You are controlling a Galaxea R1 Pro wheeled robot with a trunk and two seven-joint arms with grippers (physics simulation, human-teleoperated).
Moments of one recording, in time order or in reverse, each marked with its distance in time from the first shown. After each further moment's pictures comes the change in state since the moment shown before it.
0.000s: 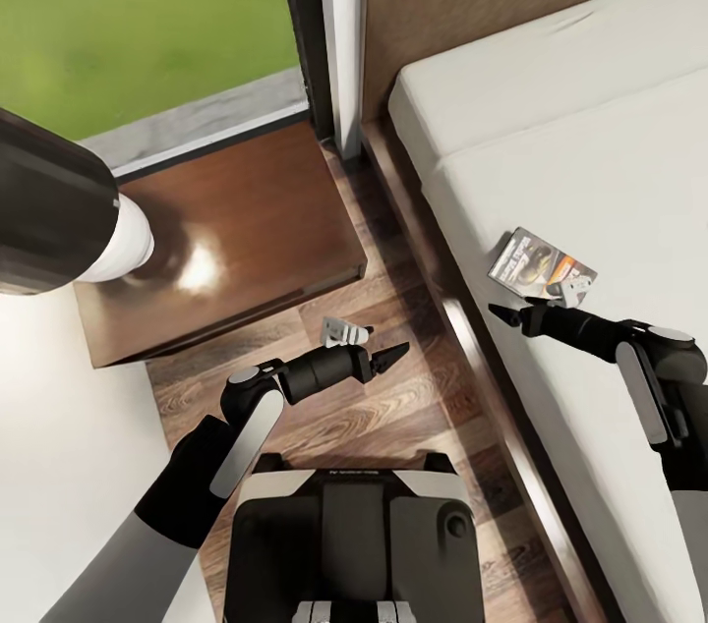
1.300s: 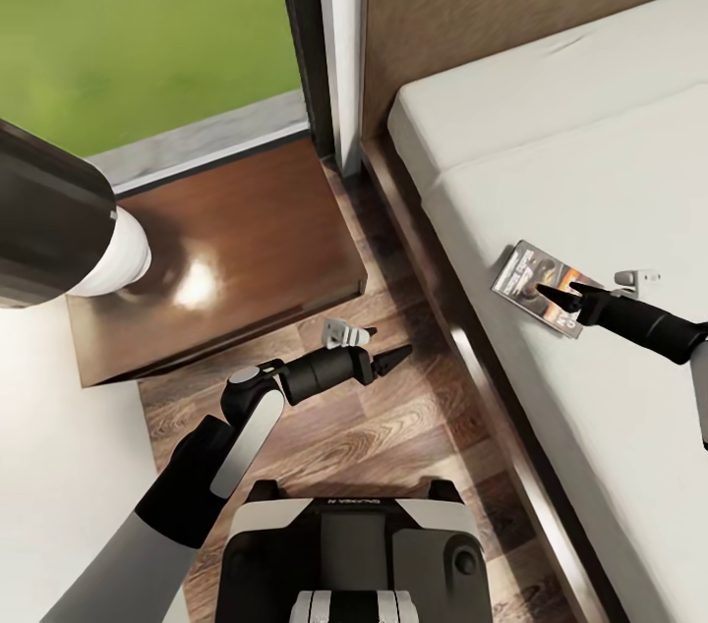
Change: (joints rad) left arm 0.000 -0.002 0.000 0.001 0.000 0.000 -0.035; right arm 0.000 -0.012 -0.285 -0.001 0.006 0.007 0.246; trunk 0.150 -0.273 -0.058
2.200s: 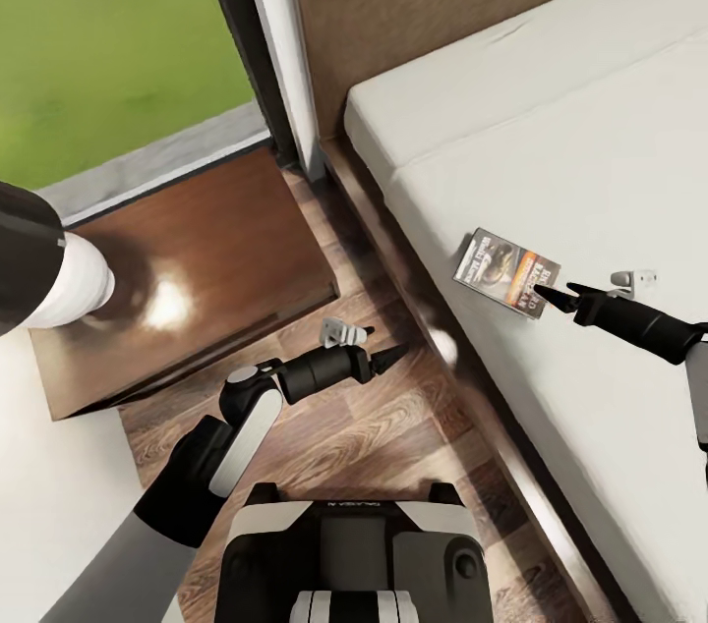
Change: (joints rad) left arm 0.001 0.001 0.010 0.002 -0.001 -0.001 0.000; right arm 0.000 0.010 0.003 0.002 0.003 -0.007 -0.004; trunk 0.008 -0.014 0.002
